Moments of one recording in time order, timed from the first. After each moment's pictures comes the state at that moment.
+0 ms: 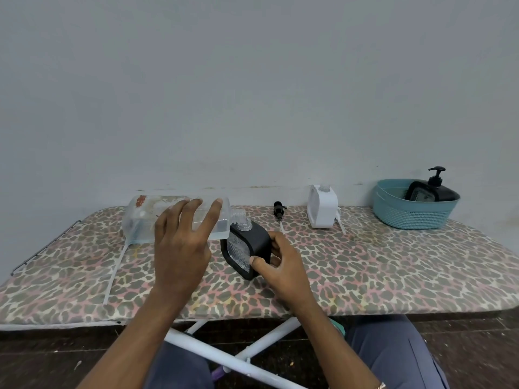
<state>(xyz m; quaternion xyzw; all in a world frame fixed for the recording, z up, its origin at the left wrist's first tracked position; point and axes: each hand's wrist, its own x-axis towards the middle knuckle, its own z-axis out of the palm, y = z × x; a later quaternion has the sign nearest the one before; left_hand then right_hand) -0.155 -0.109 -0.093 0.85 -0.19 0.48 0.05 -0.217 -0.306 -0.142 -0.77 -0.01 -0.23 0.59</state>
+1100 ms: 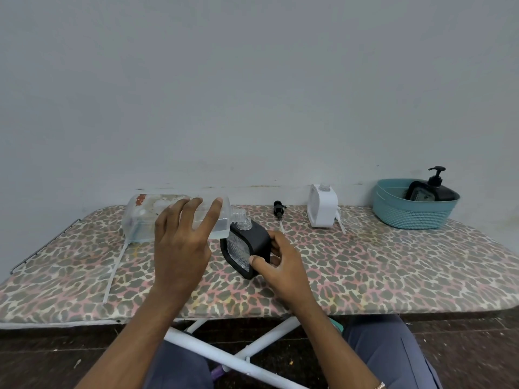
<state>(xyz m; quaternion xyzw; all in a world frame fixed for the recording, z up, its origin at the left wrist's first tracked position) -0.154 -0.110 -0.093 0.85 -0.20 0.49 0.05 -0.218 -0.306 -0.142 -0.77 -0.01 -0.23 0.59</state>
